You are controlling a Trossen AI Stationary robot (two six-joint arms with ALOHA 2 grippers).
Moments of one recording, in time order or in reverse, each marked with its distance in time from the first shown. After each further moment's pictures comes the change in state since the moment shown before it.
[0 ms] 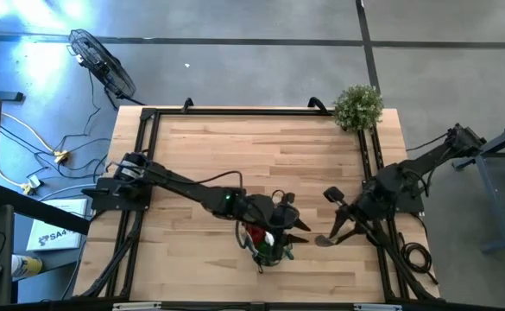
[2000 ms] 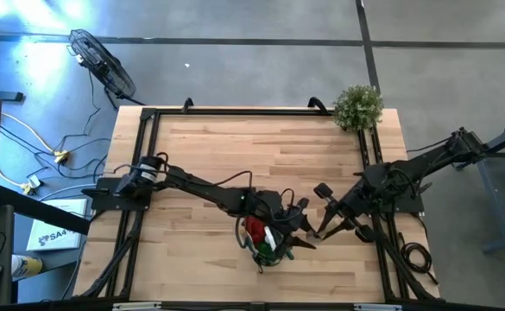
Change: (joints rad) left arm 0.058 0.149 0.002 0.289 0.262 0.079; right arm -0.119 0.075 0.000 0.037 -0.080 0.018
